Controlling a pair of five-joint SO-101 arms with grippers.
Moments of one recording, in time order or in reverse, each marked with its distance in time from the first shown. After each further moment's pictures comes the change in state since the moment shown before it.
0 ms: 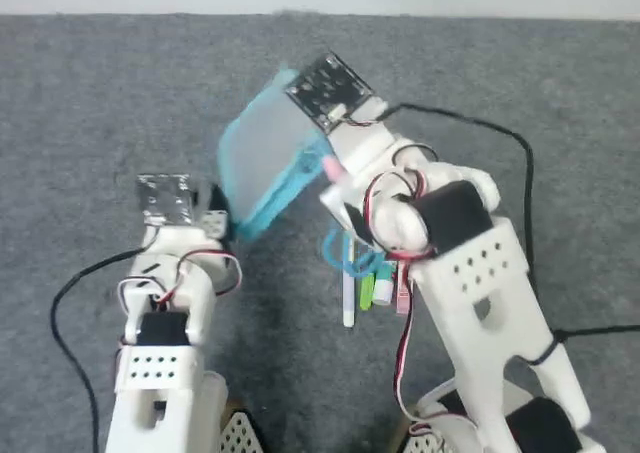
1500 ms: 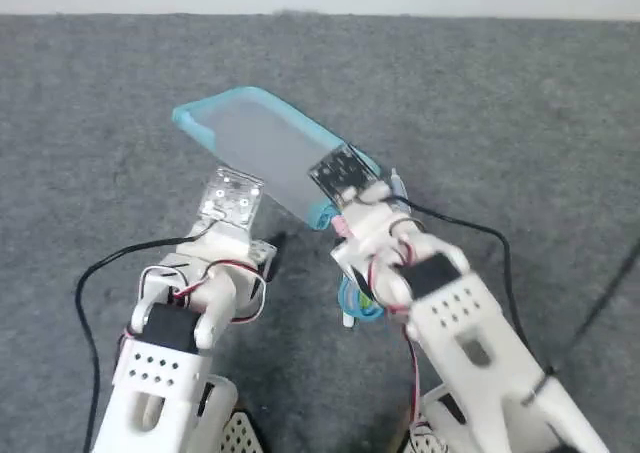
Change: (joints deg) left arm 12.8 -0.5 -13.6 31.6 -8.4; right arm 2.9 -18.6 59.0 -36.8 -3.1
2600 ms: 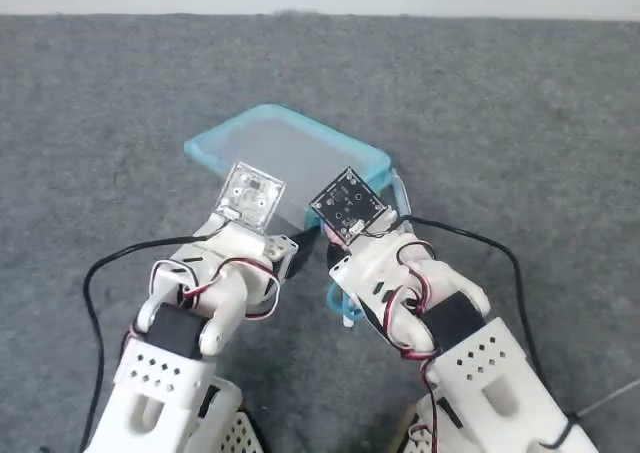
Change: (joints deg) left arm 6.3 0.0 -3.6 -3.2 1.0; right arm -4.3 -13.1 2.6 3.7 0.9
